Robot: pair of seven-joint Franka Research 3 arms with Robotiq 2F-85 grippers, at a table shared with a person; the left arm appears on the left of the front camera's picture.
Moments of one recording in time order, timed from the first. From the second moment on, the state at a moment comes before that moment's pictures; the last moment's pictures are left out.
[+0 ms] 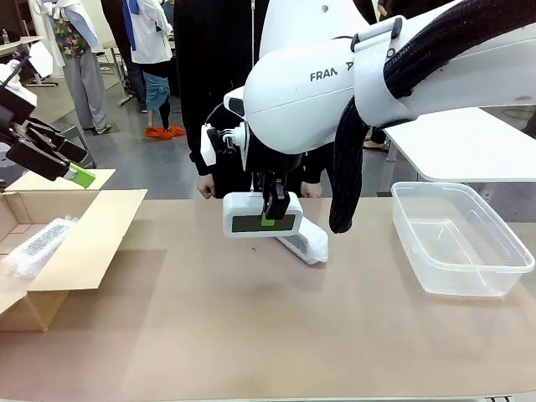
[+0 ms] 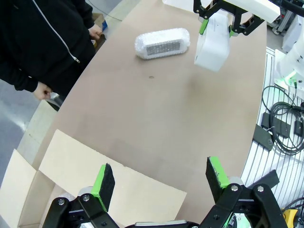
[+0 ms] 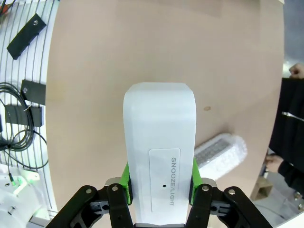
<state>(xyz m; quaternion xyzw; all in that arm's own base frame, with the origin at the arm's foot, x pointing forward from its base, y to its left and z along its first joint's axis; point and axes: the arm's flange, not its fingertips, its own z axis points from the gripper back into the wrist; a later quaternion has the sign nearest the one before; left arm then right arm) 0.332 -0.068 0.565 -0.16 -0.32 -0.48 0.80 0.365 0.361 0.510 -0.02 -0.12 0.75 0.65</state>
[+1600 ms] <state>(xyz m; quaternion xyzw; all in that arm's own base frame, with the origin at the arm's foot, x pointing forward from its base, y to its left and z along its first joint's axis) 0.332 -0.068 0.565 -0.16 -0.32 -0.48 0.80 0.359 0.161 0.545 0.13 -0.18 0.15 0.96</state>
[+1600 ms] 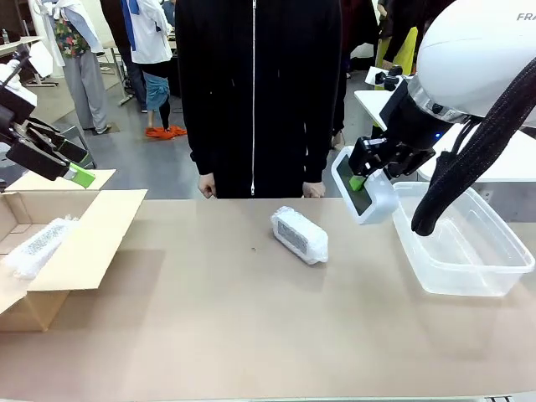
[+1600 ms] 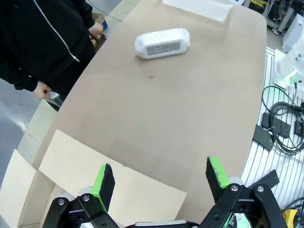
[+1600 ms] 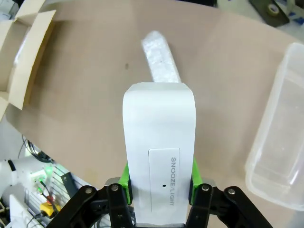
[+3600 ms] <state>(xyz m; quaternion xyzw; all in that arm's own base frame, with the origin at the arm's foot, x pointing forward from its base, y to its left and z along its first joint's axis) 0.332 -0.068 0.565 -0.16 -0.32 -0.48 0.80 0.468 -0.023 0.423 0.02 -0.14 -0.07 0.99</state>
